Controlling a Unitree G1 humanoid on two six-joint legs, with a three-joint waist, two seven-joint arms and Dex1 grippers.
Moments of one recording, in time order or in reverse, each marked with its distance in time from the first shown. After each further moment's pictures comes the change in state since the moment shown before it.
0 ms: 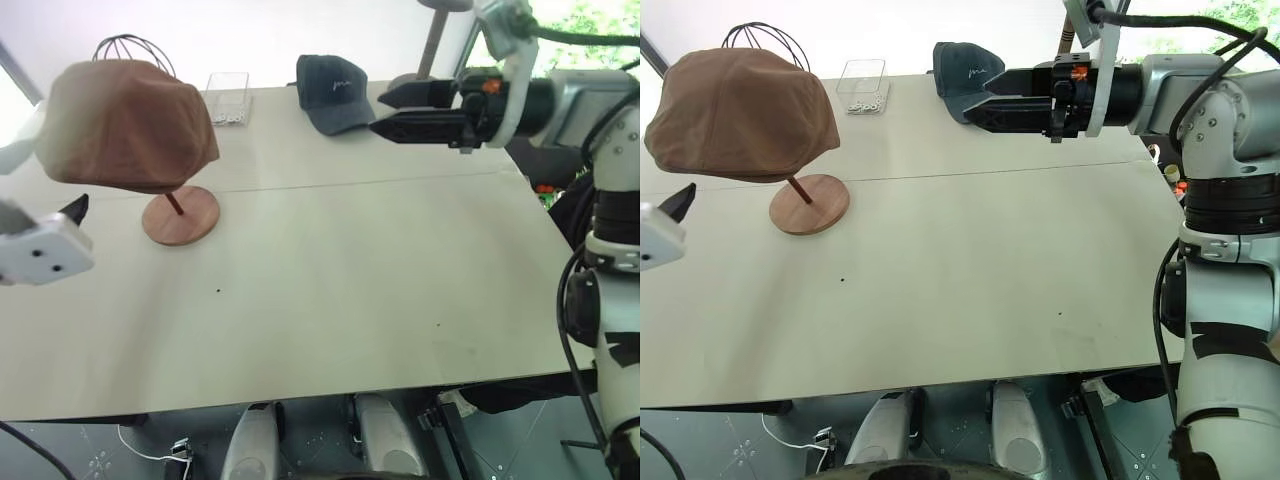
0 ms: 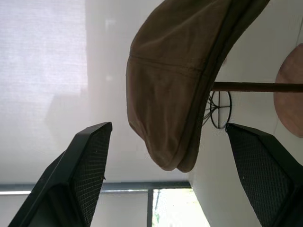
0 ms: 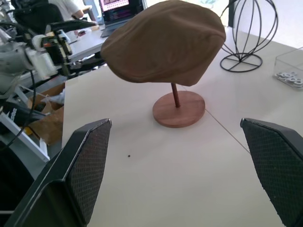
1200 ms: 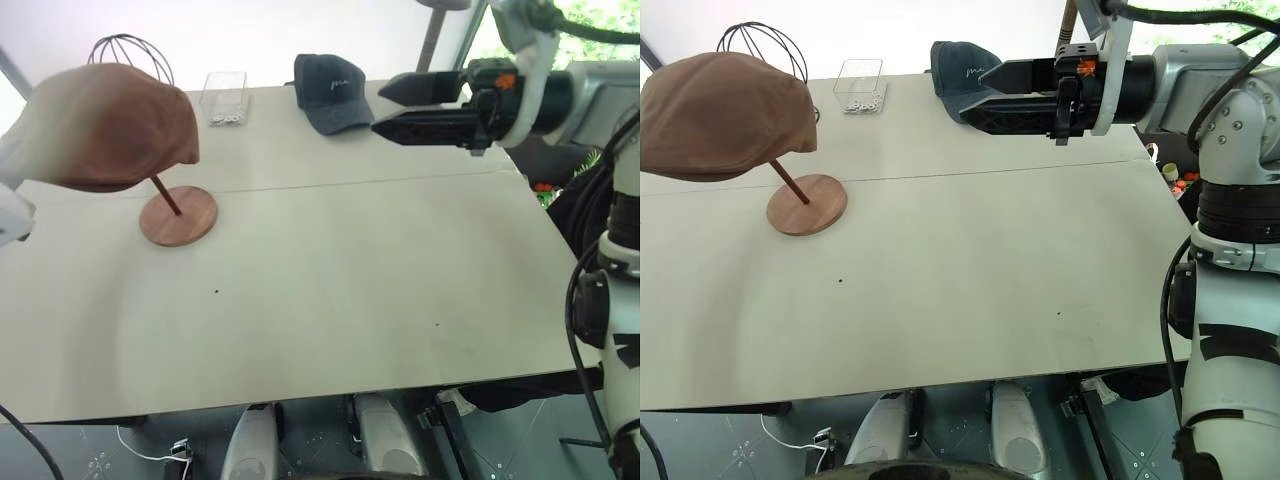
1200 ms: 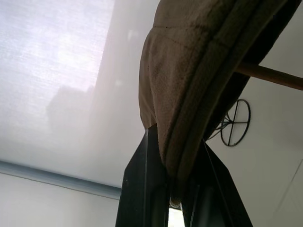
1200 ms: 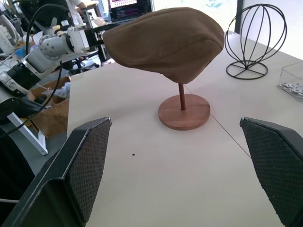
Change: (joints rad) left arm -0.191 0.149 -0.086 0.755 -0.267 -0.547 0.176; right arm 0.010 -0.025 -0.026 -0.091 0.059 0.041 -0.047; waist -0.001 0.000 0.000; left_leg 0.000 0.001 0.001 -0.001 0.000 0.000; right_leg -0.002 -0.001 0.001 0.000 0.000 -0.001
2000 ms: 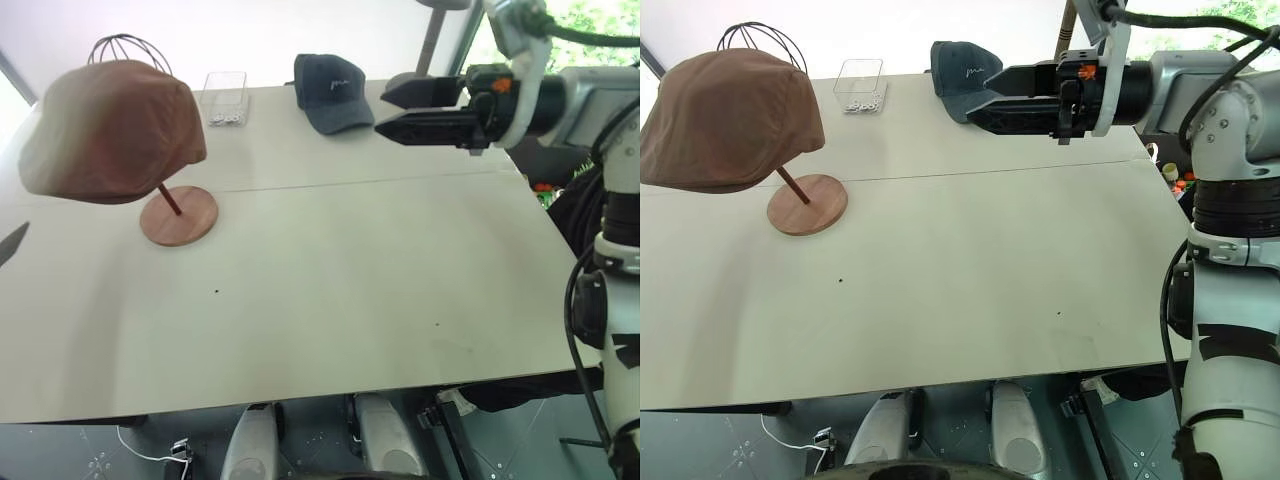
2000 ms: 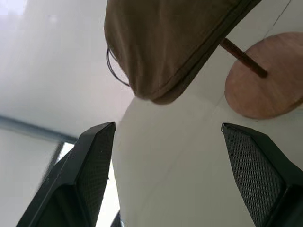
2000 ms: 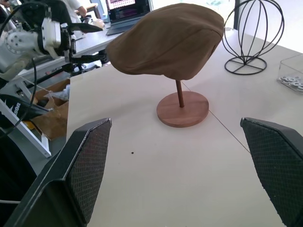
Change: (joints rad) left arm 0.399 -0.004 0.397 -0.441 -0.494 0.808 -0.373; right arm -0.004 0.001 0.048 0.116 -0.062 -0.083 0.087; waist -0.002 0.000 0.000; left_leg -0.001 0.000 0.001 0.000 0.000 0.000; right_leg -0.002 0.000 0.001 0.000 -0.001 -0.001
